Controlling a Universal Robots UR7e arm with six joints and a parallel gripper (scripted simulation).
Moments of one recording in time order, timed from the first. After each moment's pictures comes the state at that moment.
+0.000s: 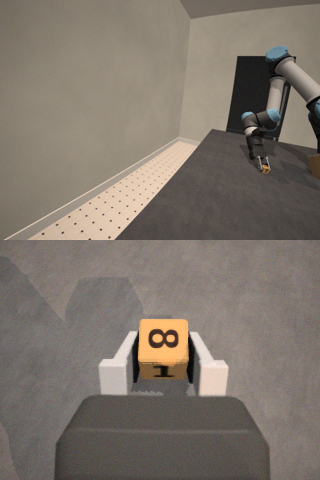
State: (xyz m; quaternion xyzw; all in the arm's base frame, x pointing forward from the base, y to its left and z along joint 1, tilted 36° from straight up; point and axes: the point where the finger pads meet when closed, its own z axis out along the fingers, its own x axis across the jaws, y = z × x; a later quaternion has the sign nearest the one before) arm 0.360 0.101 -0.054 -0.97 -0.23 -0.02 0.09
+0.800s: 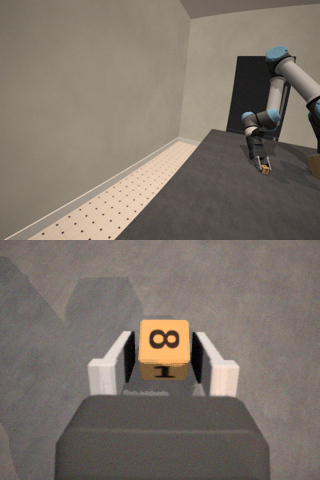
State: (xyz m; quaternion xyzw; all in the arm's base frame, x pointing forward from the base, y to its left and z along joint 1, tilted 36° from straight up) arm 0.360 0.101 -0.054 -0.97 -0.23 -0.02 0.09
